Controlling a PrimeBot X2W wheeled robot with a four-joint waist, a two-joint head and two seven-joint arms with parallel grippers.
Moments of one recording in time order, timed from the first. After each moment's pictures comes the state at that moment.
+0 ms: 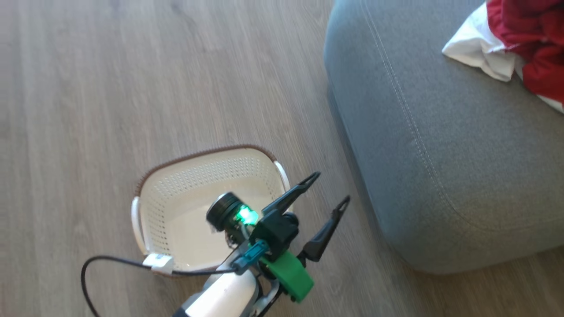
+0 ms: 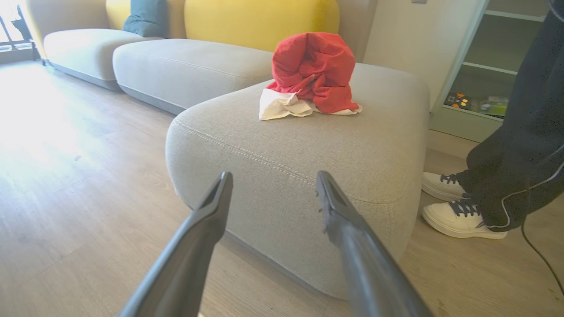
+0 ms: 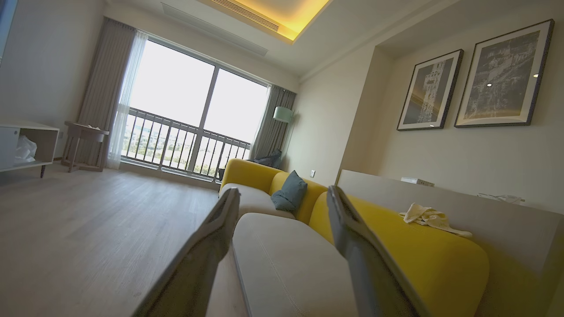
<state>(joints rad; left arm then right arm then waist) -0.33 0.06 -0.75 0.21 -0.19 0.00 -0.26 -0.85 -0.50 -0.11 0.39 0.20 0.13 -0.26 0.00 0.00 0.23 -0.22</state>
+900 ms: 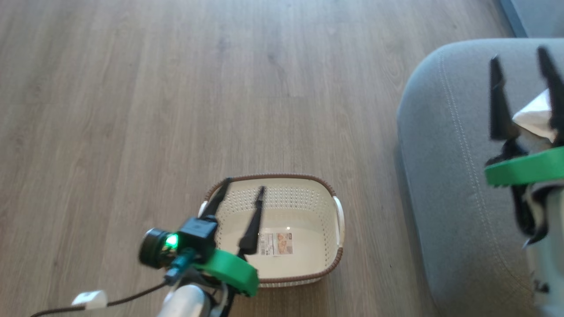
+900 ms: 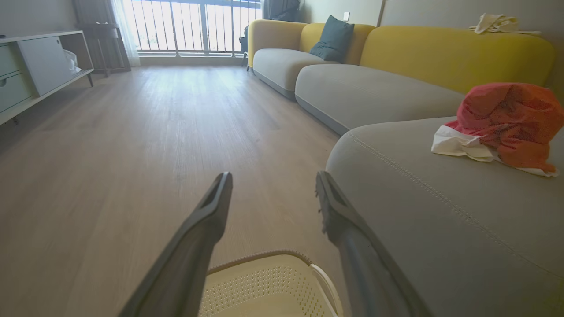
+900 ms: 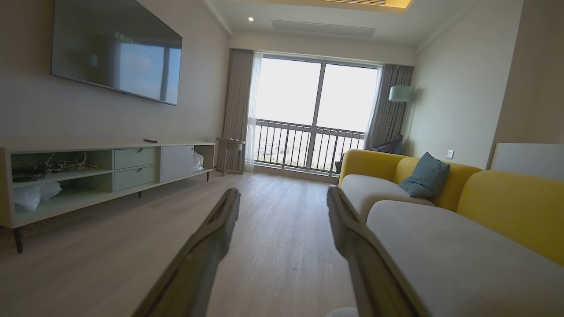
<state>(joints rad) -0.13 0.06 -0.48 0.15 -0.21 0.09 -0.26 -0.37 -0.28 -0.03 0.11 0.20 0.13 -0.26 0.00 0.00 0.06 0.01</state>
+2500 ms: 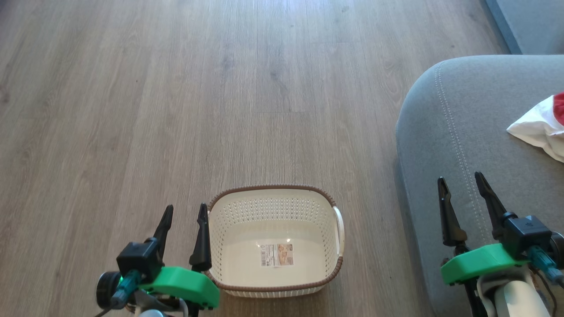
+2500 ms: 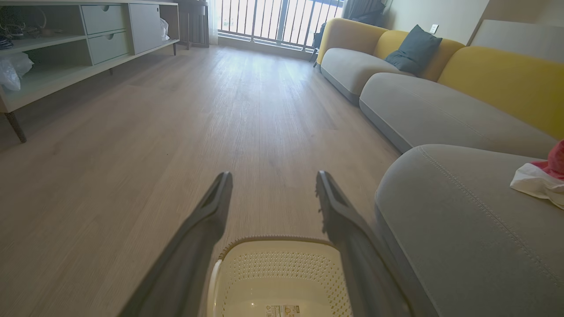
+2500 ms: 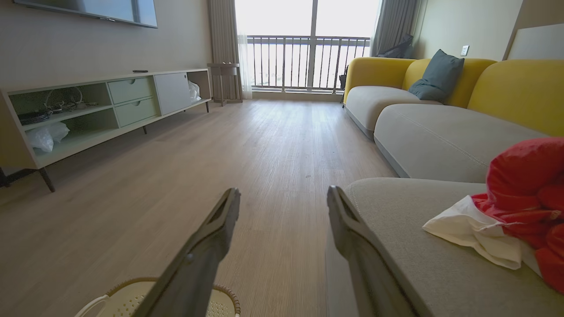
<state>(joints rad) 0.03 0.05 -0.25 0.12 -0.31 0.16 -0.26 0.00 -0.07 -0.06 0.14 0.08 0.13 -0.26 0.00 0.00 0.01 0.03</state>
